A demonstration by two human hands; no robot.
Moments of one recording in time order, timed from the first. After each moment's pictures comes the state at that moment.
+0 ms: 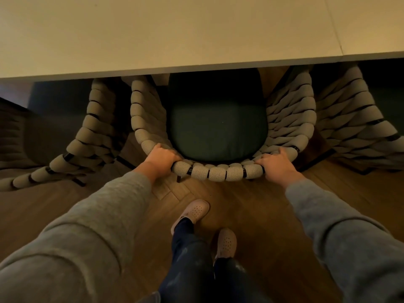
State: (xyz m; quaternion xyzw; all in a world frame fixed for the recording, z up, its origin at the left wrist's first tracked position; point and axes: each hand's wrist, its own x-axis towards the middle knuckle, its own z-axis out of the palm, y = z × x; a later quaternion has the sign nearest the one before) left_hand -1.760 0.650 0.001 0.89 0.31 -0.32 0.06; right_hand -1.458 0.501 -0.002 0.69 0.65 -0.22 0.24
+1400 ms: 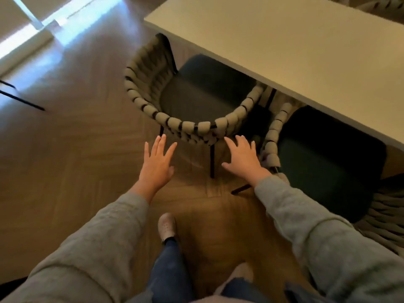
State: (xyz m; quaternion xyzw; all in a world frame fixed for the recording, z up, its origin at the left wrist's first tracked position) left_hand -2.097 0.532 0.055 0.68 0.73 -0.07 0.05; right_hand -1.855 0.622 0.070 0.57 0.79 -0.21 0.07
